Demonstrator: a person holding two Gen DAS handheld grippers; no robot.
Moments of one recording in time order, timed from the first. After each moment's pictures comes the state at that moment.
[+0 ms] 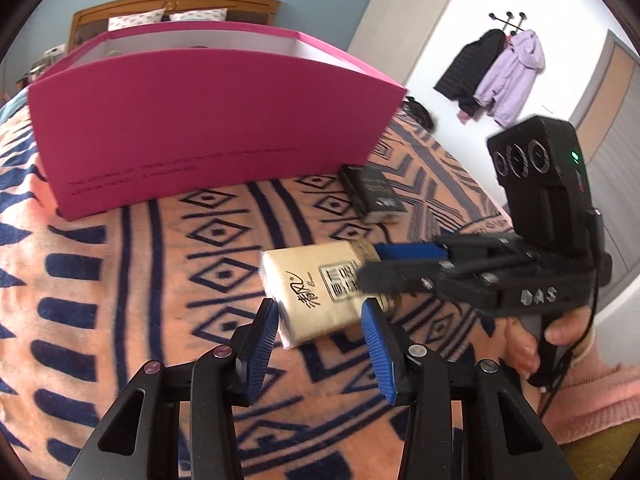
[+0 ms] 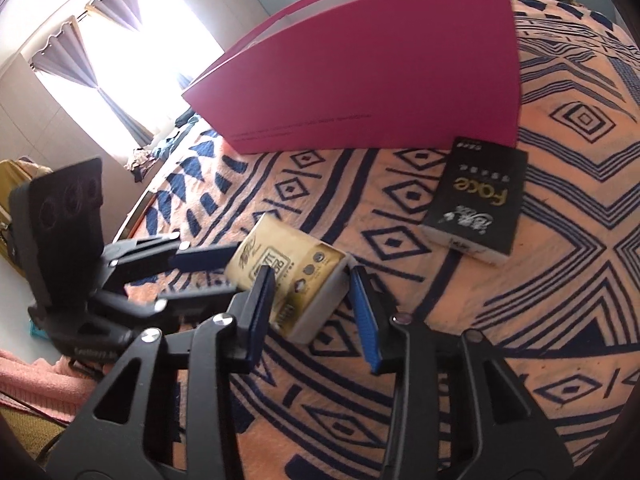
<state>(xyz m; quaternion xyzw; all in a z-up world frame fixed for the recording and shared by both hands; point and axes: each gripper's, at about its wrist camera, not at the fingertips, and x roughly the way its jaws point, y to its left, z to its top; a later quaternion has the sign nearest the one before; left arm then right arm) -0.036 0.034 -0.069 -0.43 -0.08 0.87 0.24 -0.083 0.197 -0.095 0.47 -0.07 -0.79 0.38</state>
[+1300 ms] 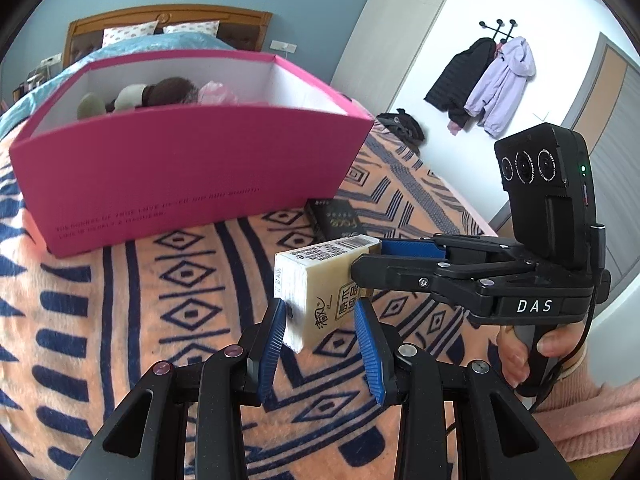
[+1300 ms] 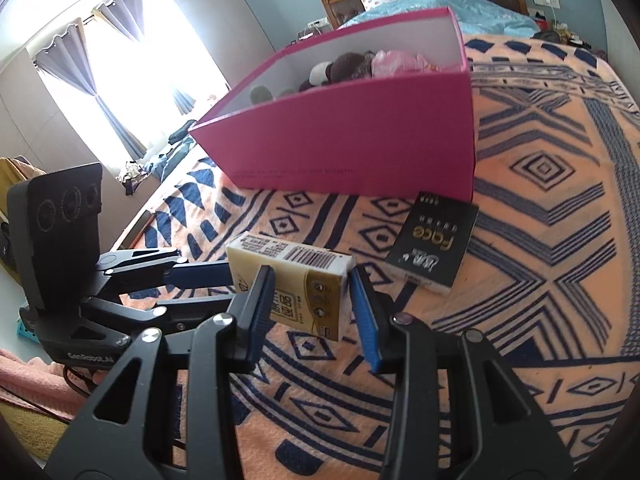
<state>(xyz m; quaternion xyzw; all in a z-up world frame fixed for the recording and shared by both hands) -0.043 0.055 -0.038 -0.41 -0.08 0.88 0.24 -0.077 0.217 -0.060 0.42 -0.06 -0.83 0.37</state>
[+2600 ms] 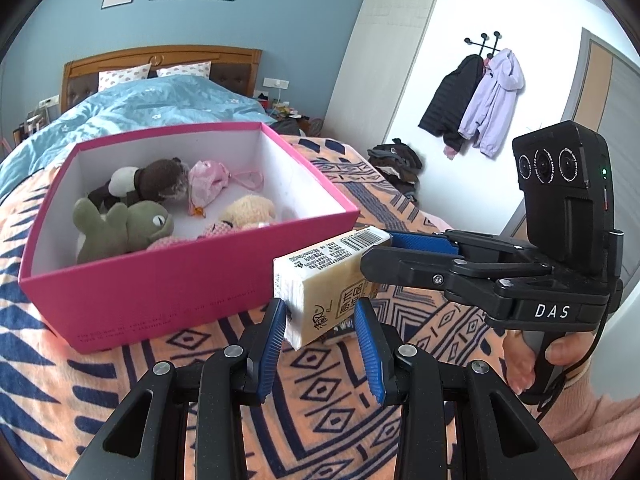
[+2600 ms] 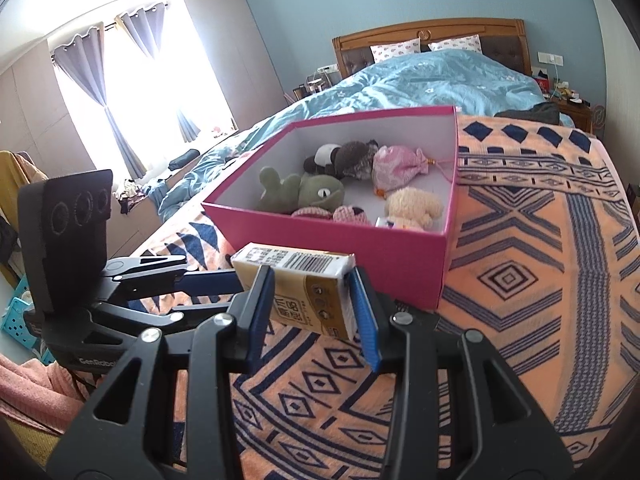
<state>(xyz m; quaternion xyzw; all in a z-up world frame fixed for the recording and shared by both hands) -0.074 0.064 0.015 -0.35 -0.06 0.91 0.23 -0.095 0.222 0.006 0.33 -0.03 -0.87 0.37</state>
